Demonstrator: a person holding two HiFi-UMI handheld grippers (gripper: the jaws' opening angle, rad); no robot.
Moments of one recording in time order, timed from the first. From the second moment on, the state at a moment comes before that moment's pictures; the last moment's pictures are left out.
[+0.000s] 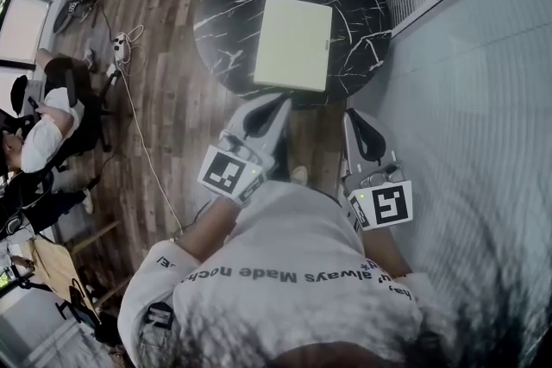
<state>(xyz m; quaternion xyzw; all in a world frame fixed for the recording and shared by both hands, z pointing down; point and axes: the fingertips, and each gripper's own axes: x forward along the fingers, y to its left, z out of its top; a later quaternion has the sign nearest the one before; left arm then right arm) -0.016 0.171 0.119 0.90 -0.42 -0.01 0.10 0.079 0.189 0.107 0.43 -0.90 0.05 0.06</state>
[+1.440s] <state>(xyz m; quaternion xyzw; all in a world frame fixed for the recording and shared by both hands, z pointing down) -0.052 -0.053 0.224 0.90 -0.41 0.10 0.12 0.066 -0.040 0.193 0.45 -0.88 0.13 0.11</state>
